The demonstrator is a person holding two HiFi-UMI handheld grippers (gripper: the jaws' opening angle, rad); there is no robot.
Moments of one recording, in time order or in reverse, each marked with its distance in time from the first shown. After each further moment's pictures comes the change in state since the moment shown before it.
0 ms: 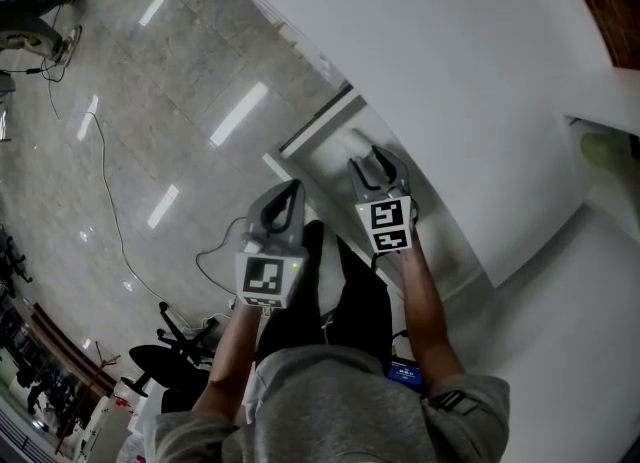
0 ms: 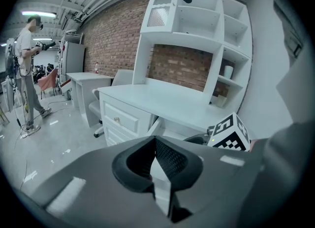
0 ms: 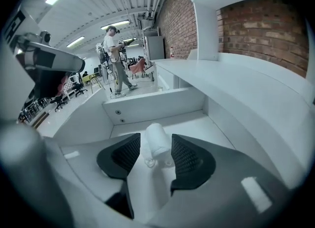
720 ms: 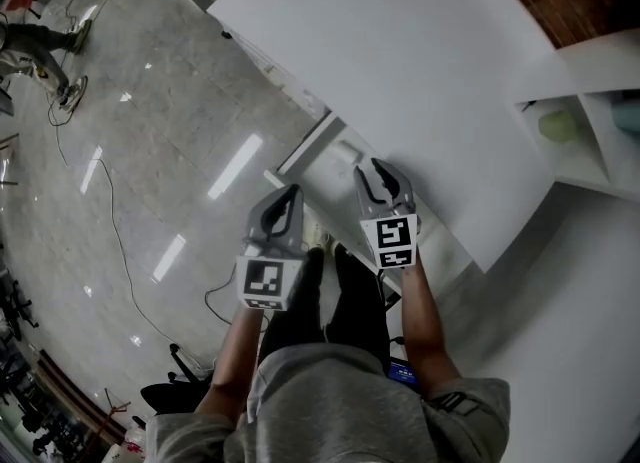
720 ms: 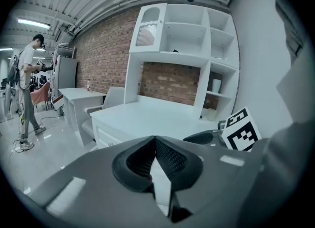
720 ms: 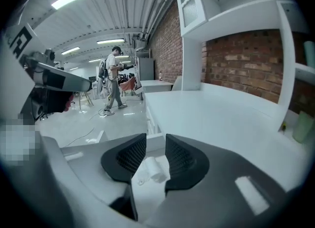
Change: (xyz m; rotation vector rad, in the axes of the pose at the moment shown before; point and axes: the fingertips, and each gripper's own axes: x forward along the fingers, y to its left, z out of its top) left arm -0.044 -0.029 0.084 0.084 -0.133 -0.063; right arm -0.111 -0.011 0.087 0.023 -0.216 -0.148
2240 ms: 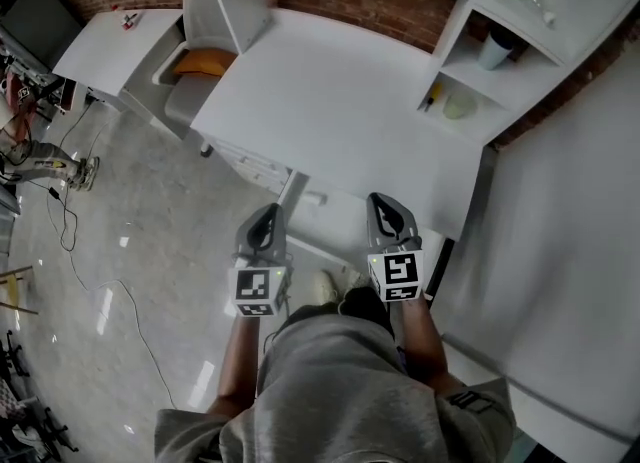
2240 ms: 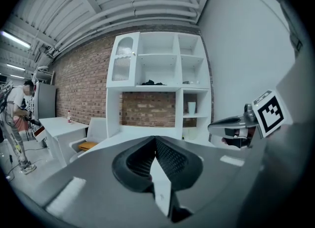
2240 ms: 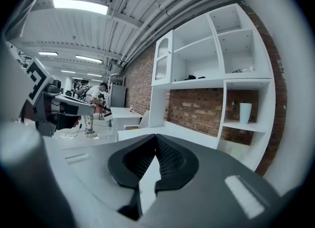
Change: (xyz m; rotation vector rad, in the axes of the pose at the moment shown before) left arm -0.088 -0.066 0.135 0.198 -0.222 -0.174; right arm -0.242 -0.011 0.114 0.069 -0.332 -0.408
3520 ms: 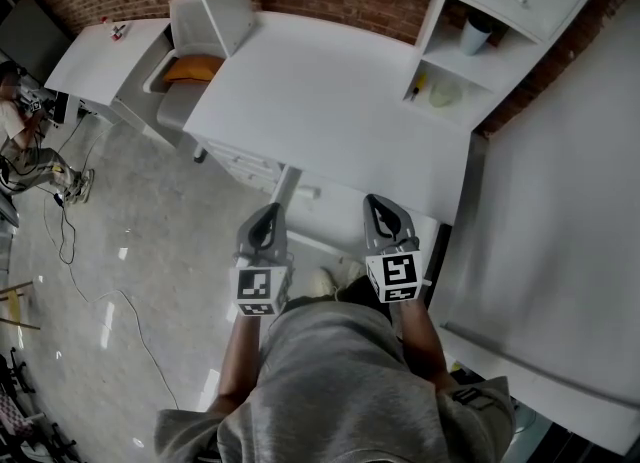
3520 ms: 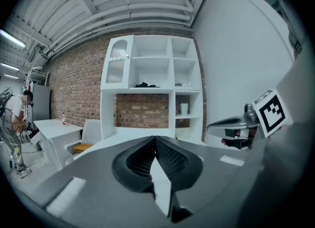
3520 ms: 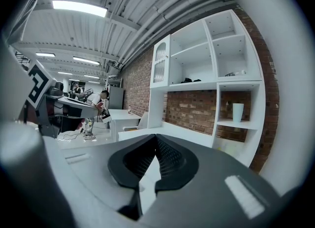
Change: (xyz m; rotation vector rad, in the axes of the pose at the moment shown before) left arm -0.022 -0.027 -0.002 0.024 -0.017 -0.059; right arm -0.043 0.009 -0.007 0.018 -0.026 -0.038
